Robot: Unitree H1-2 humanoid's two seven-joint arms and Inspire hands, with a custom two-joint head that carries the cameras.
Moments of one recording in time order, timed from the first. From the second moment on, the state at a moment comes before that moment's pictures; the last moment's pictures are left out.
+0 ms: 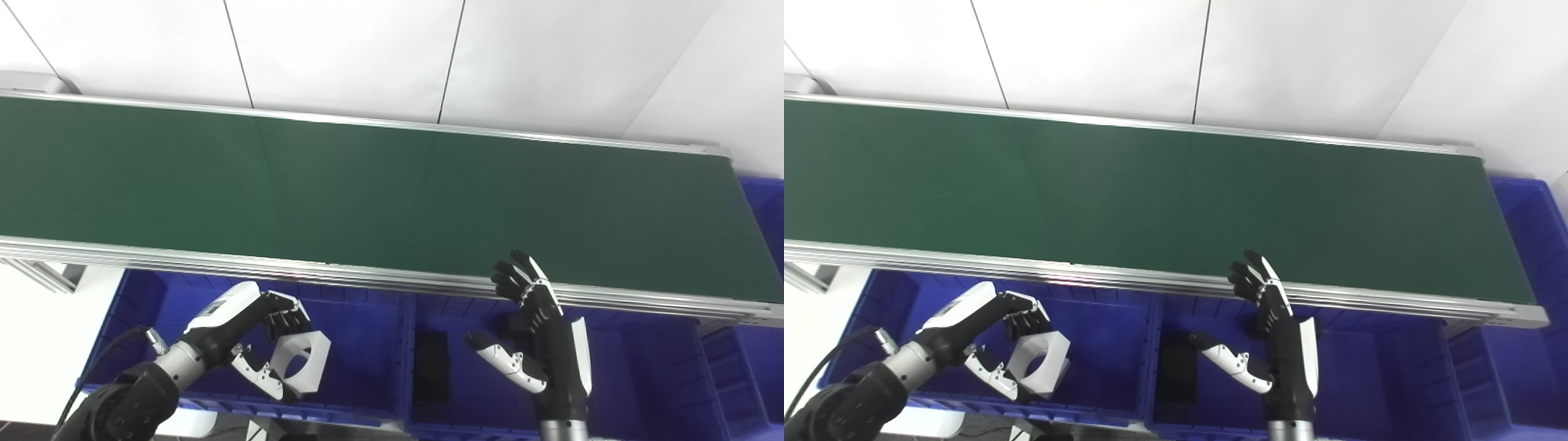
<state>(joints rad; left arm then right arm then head) 0.12 0.41 -0.29 -0.09 0.49 -0.10 -0.38 0.51 0.00 0.17 -0.22 -0.22 -0.38 -0.16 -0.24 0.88</state>
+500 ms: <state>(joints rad) 0.13 0.40 -0.24 -0.02 0.32 -0.11 -0.37 0.54 0.03 0.17 -0.22 -0.32 -0.38 -0.17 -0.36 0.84</state>
